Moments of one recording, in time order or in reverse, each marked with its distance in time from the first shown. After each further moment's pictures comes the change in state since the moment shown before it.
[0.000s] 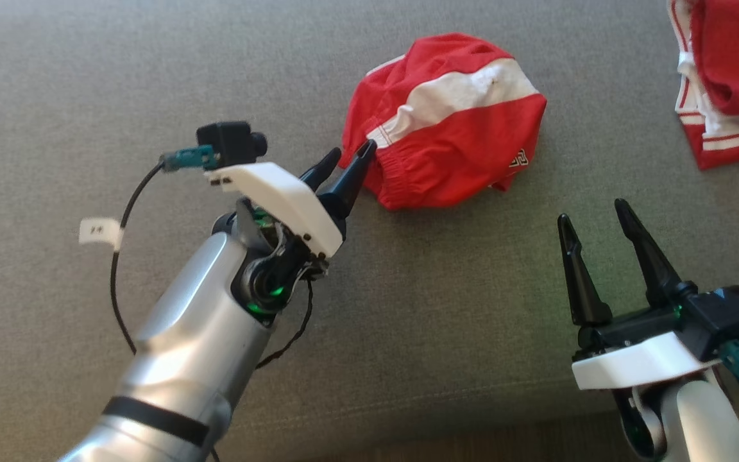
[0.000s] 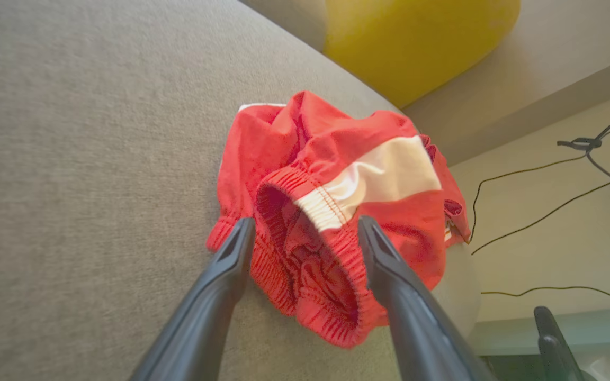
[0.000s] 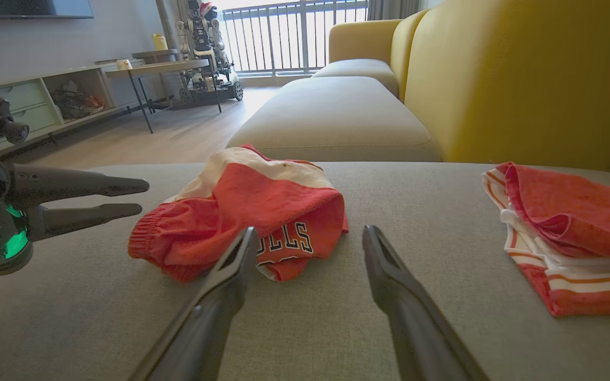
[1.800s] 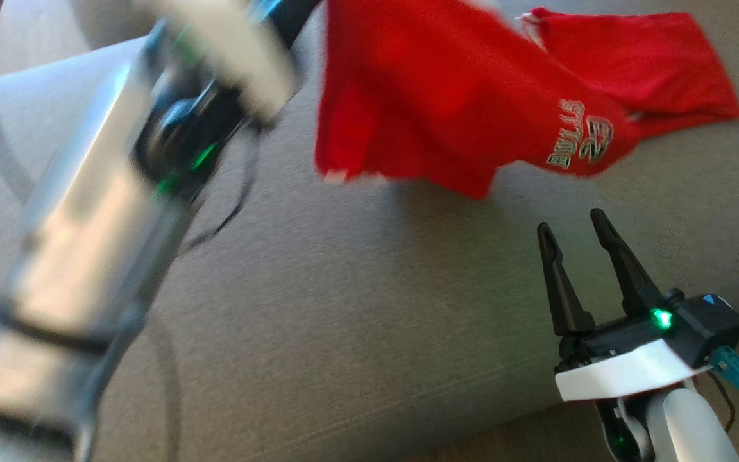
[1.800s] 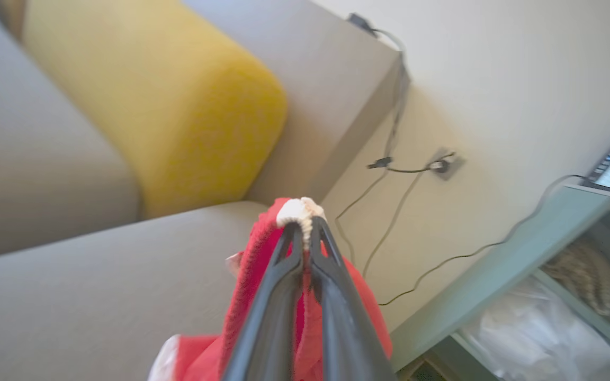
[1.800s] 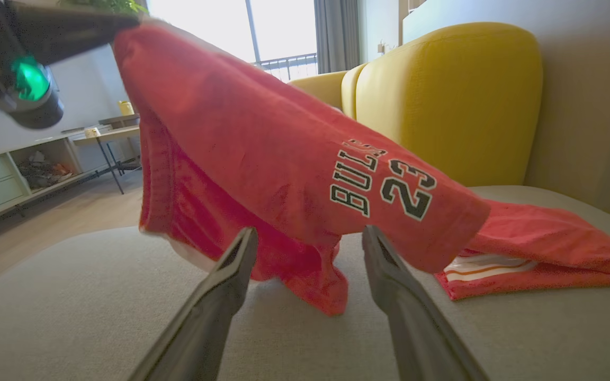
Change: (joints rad) left arm -0.316 0.177 -0.039 -0.194 -0.158 0.047 0.128; right arm 0.006 -0.001 0.066 -0.002 0.110 0.000 0.000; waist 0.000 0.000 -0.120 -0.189
